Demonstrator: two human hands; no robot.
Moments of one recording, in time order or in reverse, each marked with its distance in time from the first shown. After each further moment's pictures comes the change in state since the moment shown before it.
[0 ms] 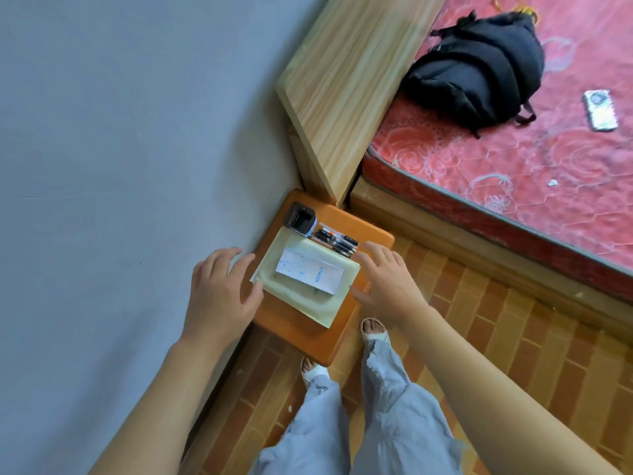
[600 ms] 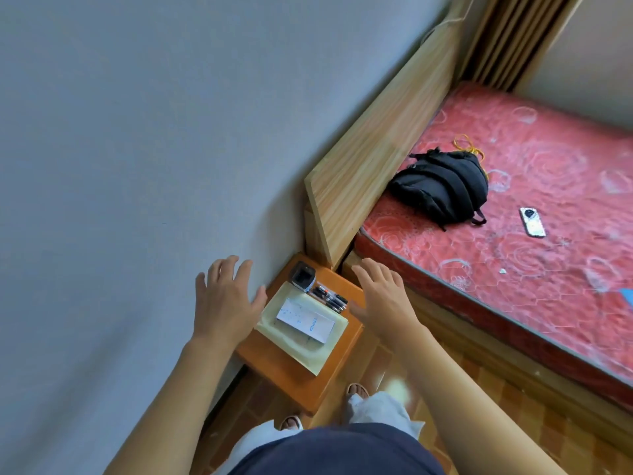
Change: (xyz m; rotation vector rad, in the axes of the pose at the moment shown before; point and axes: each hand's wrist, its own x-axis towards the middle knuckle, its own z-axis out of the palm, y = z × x) left_hand -0.031 0.032 -0.125 0.088 0.153 -0.166; right_hand -0.047 -0.076 -0.152 -0.153 0.149 0.004
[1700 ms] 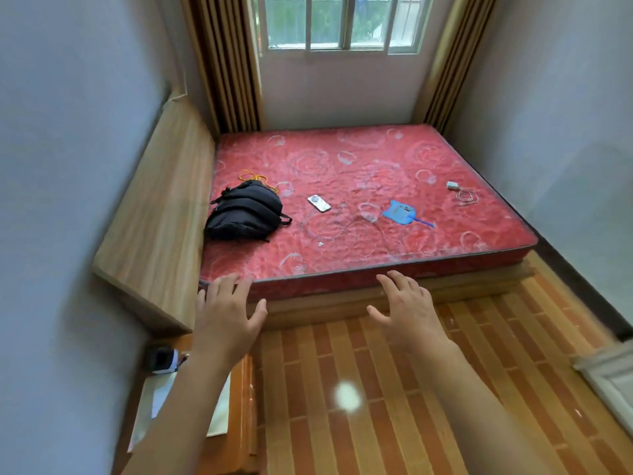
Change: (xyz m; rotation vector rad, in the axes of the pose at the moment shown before) left_hand -0.078 0.250 -0.029 -0.274 0.014 0.739; right_hand -0.354 0.112 -0.076 0.049 0.261 0.902
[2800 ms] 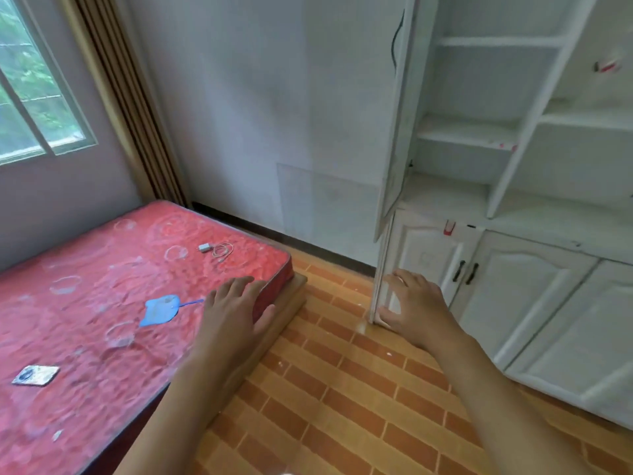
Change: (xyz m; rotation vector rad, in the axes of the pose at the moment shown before) left_hand 0.081 0.630 0.120 -0.217 -0.157 0.948; right_hand -0.210 0.515 -0.184 -0.011 0.287 0.737
